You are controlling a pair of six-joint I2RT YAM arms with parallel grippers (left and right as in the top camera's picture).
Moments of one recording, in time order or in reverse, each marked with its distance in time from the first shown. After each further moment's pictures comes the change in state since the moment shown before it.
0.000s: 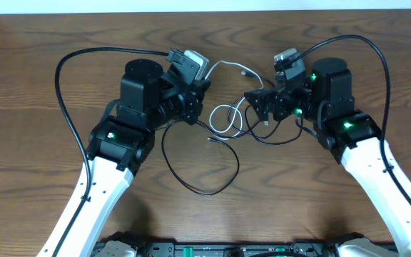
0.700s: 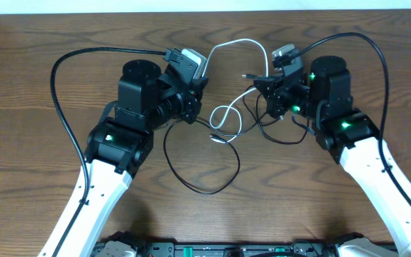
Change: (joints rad) left arm 0.000 -0.014 0.000 0.000 -0.052 0.000; right arm 0.008 -0.015 0.000 0.067 -0.038 0.058
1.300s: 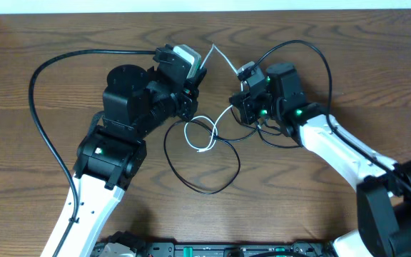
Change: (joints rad) left arm 0.000 -0.077 0.000 0.087 0.003 0.000; right arm 0.105 0.327 0.000 0.133 -0.005 -0.023
